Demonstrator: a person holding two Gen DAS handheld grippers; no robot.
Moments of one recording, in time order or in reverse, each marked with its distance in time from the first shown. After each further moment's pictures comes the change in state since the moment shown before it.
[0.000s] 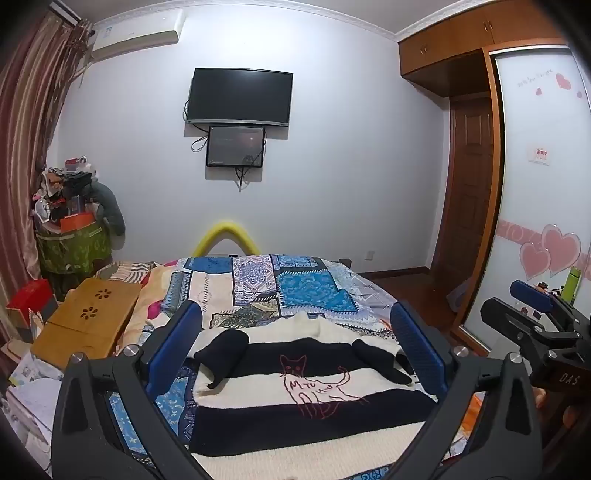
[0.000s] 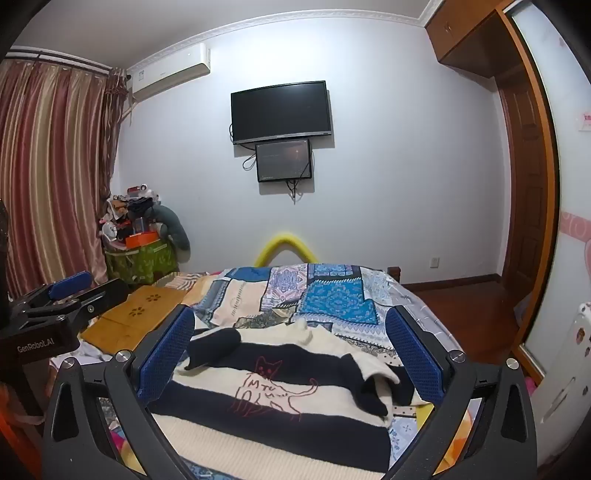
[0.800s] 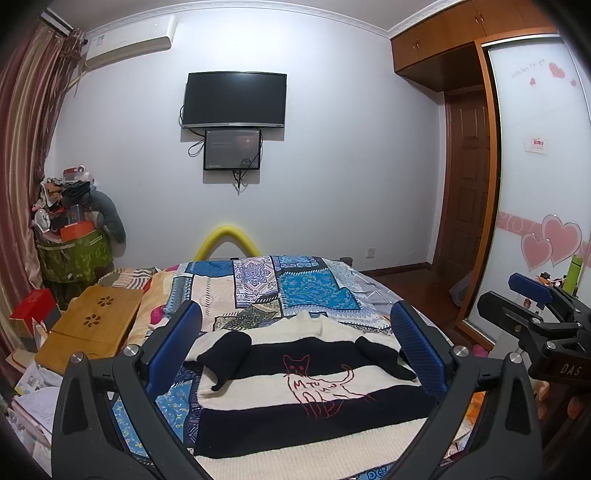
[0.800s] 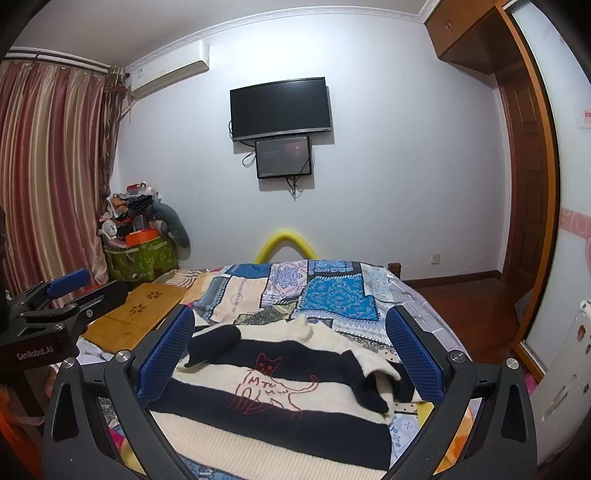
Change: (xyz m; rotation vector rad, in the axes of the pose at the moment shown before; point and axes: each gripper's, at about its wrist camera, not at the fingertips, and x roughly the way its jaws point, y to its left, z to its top) left arm -0.003 -0.004 -0.002 0.036 -0.006 0.005; right arm -0.001 -0.001 0.002 -0.001 0.009 -0.003
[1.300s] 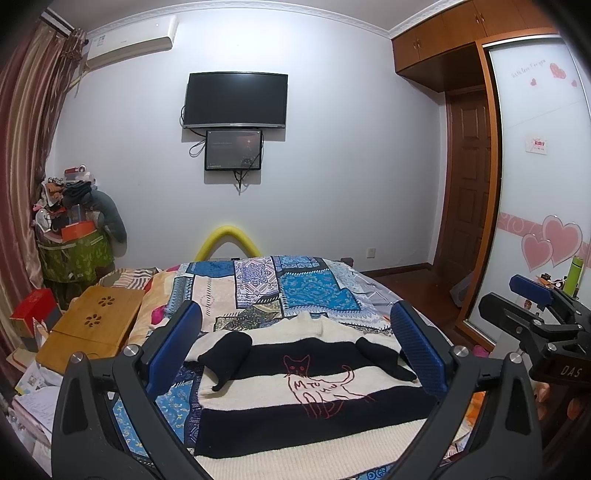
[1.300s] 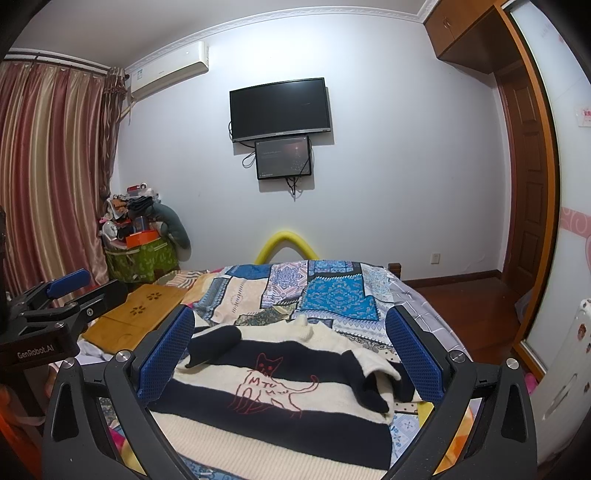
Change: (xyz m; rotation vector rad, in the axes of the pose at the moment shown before) left arm -0.001 0.000 0.000 -0.001 0.000 0.002; right arm 0.001 0.002 -0.002 0.003 0.003 0.001
